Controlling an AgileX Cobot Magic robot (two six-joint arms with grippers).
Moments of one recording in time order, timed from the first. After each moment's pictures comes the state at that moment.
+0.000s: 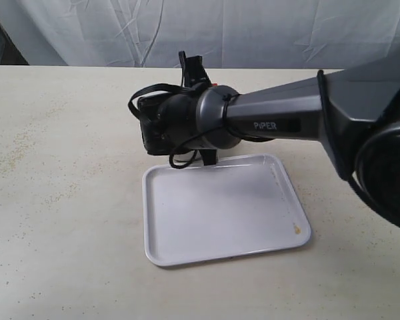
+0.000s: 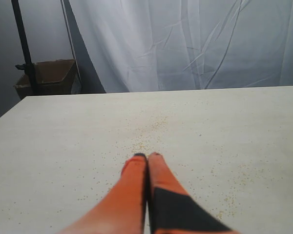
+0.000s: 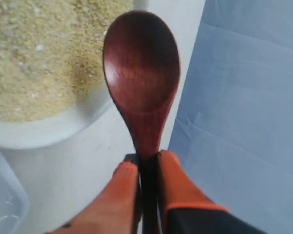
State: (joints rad) left arm 0.02 0.00 0.00 0.00 0.21 0.06; right arm 0.90 2.20 -1.53 -1.19 0.99 -0.01
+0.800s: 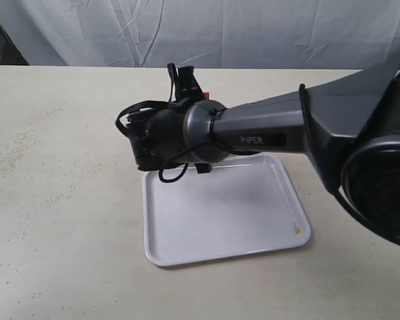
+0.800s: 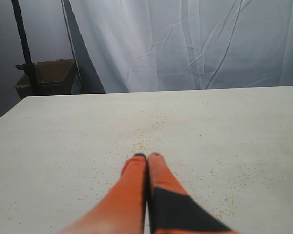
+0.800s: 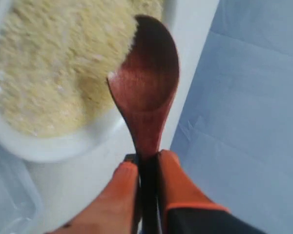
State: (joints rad) left arm 0.02 0.00 0.00 0.00 0.21 0.06; right arm 0.94 2.22 -1.53 -1.21 1.02 0.02
